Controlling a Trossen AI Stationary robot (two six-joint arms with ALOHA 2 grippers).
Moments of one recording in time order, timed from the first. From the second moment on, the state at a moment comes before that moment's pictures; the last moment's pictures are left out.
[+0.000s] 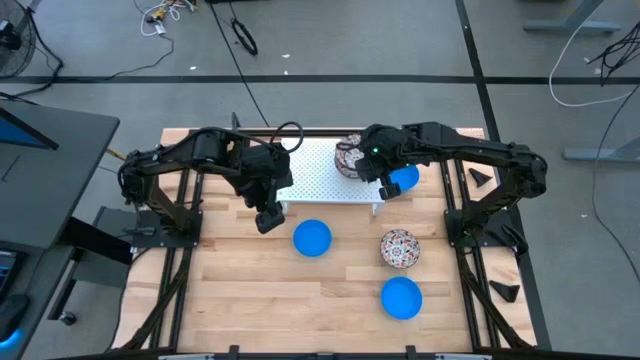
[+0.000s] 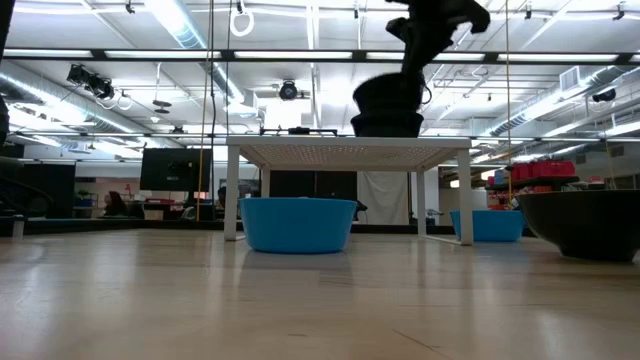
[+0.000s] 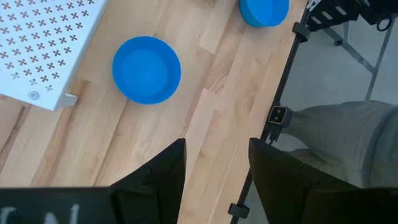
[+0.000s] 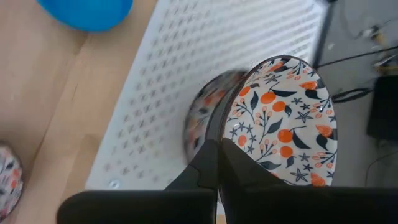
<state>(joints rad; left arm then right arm) -0.04 1.67 2.10 -1.52 0.22 -0.53 -0.18 1.52 1.59 -1.15 0.15 -0.64</state>
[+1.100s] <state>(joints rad) -0.04 1.67 2.10 -1.52 0.22 -0.51 -0.17 1.52 1.50 -1.07 0.16 -0.67</state>
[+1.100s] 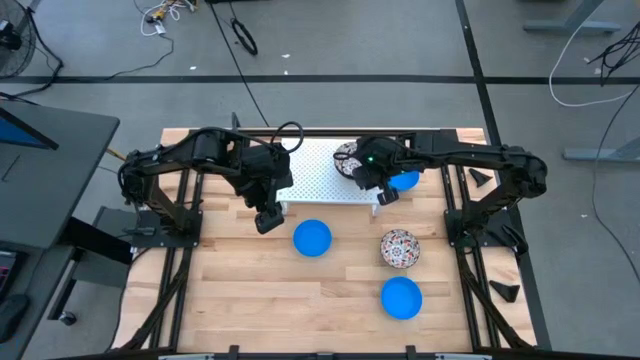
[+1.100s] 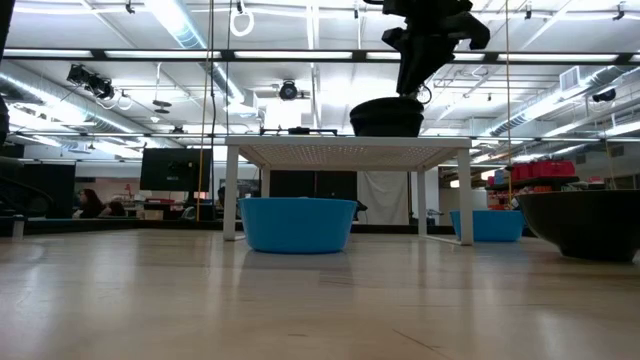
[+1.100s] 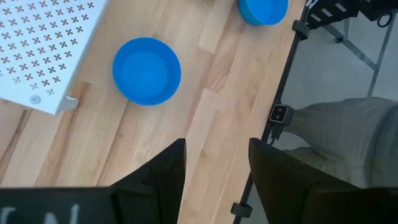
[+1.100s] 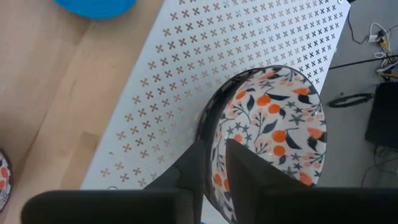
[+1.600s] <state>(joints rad) -0.04 1.67 2.10 -1.52 0.23 -0.51 -0.16 1.50 1.51 -1.02 0.16 -0.61</state>
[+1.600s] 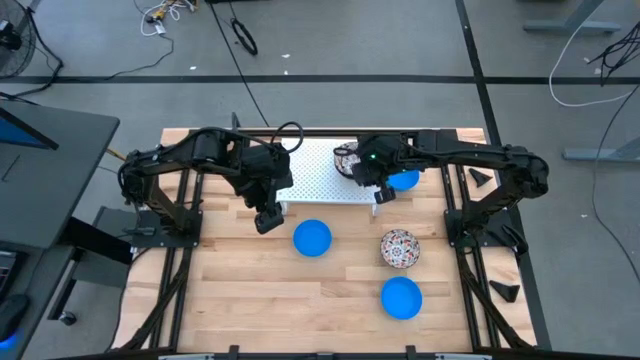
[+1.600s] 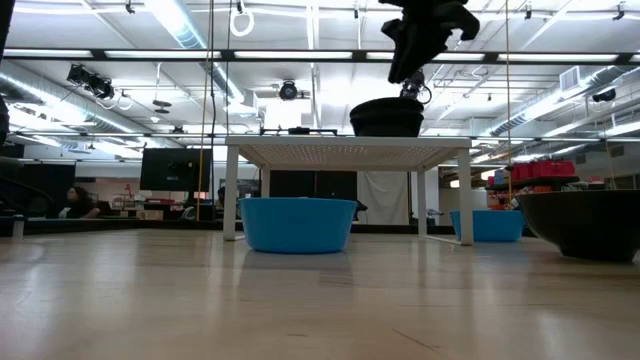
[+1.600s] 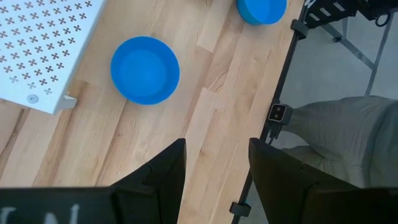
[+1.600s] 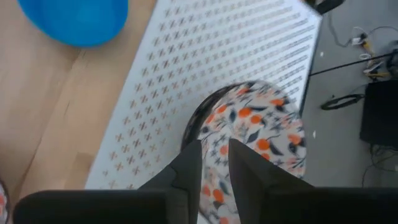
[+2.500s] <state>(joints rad) -0.04 1.67 2.10 -1.52 -0.05 -0.63 -0.16 1.50 1.81 -1.11 0.16 -0.23</state>
